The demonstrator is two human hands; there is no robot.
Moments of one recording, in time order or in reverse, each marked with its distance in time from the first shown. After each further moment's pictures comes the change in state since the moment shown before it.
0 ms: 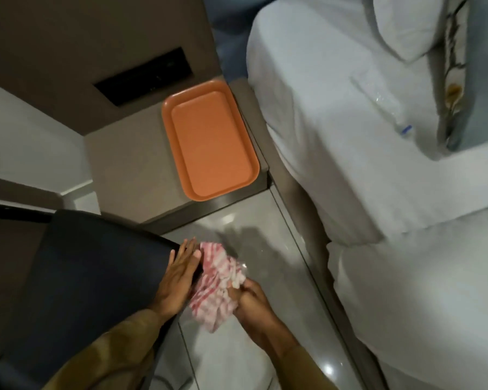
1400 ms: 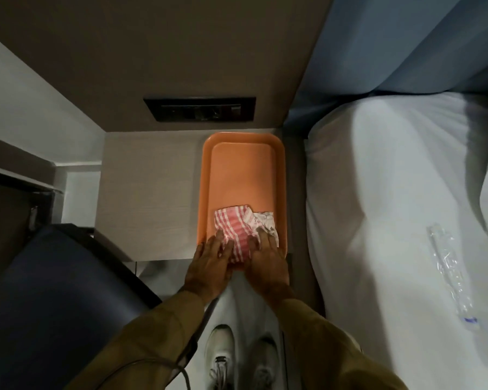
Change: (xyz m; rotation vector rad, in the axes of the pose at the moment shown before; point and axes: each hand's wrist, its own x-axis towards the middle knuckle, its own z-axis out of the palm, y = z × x) left_hand 0.175 0.095 -0.059 0.545 -0.077 0.004; right_hand 0.198 -0.210 0.042 -1.949 0.117 -0.319
